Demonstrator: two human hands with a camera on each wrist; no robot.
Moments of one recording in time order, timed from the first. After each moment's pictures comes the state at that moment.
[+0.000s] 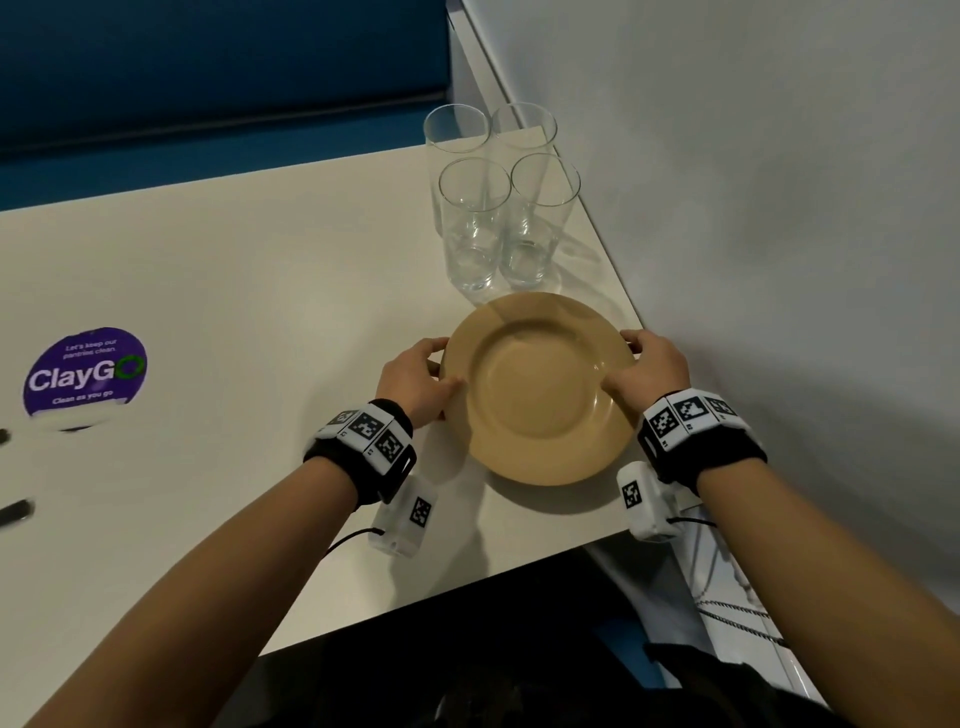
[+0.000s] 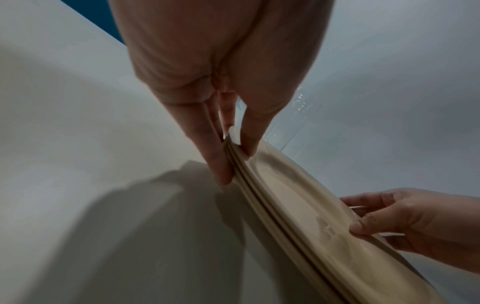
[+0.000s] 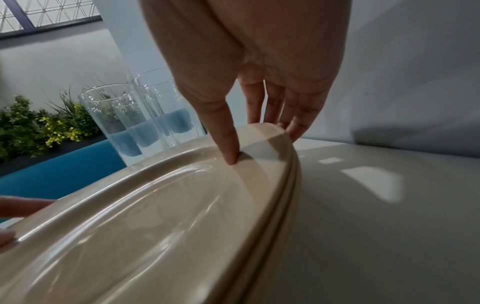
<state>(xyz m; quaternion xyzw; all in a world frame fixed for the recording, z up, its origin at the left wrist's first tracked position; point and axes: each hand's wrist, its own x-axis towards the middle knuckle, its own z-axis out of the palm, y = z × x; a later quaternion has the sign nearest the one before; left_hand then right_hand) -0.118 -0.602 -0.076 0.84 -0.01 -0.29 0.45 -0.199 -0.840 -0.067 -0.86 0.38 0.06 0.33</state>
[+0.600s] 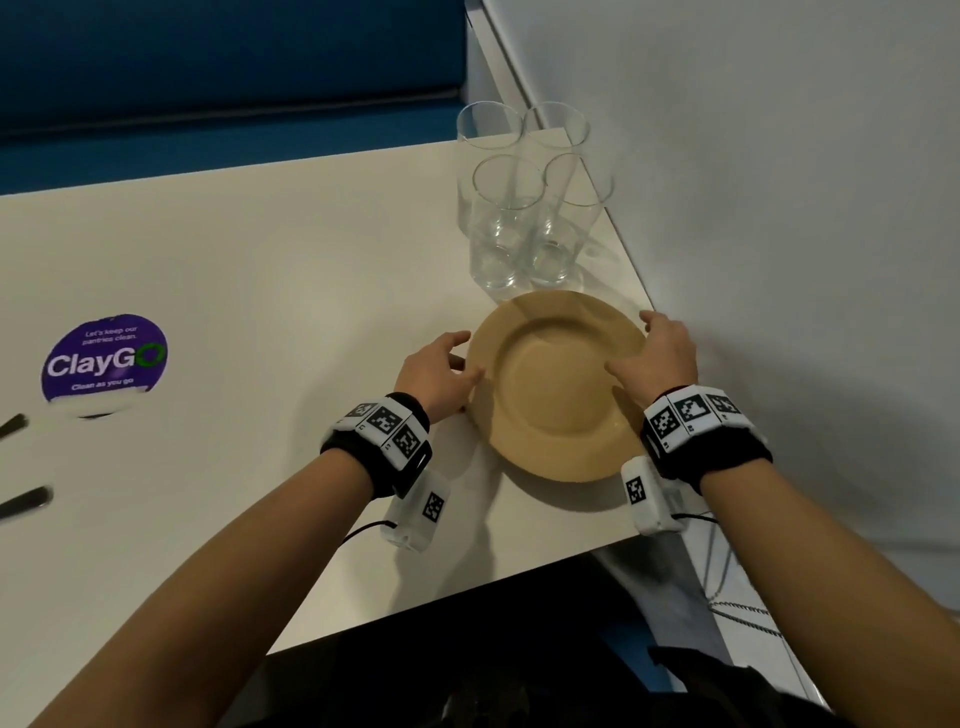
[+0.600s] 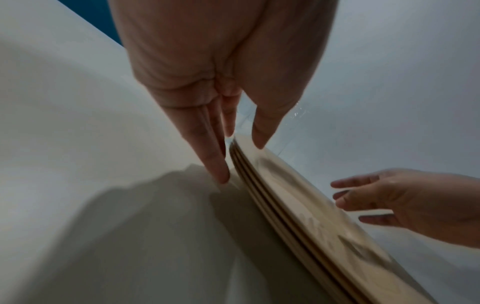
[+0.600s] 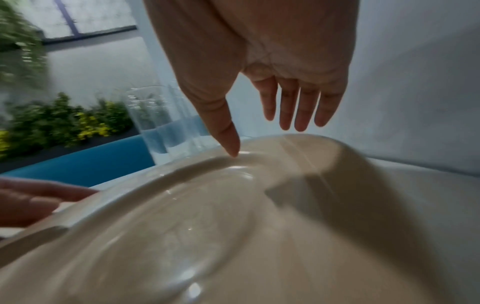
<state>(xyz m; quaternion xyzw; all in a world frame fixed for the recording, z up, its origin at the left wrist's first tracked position) -0.113 -0.592 -0.074 0.83 -0.02 -0.30 0.47 -0.185 -0.812 -0.055 -0.88 0.38 0.03 0.27</state>
